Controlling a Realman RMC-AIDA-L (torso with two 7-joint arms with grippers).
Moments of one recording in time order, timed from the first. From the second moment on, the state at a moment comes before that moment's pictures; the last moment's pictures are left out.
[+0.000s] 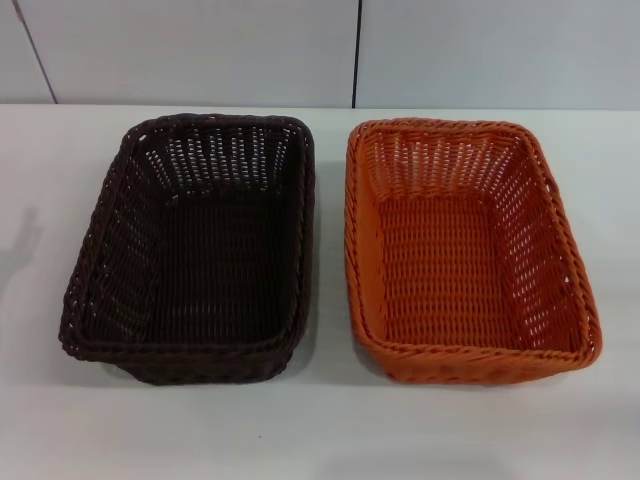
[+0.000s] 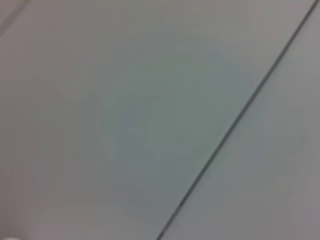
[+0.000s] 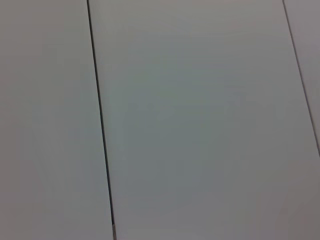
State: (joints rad) left arm -0.34 -2.06 -2.19 -0.12 0.35 -1.25 2.28; right arm 0.38 2.08 0.02 0.05 -1.00 -1.37 0.19
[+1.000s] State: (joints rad) left arm -0.43 -1.73 -2.06 -1.10 1.89 -1.31 0.65; right arm 0.36 2.08 0.02 0.04 -1.00 -1.37 0.20
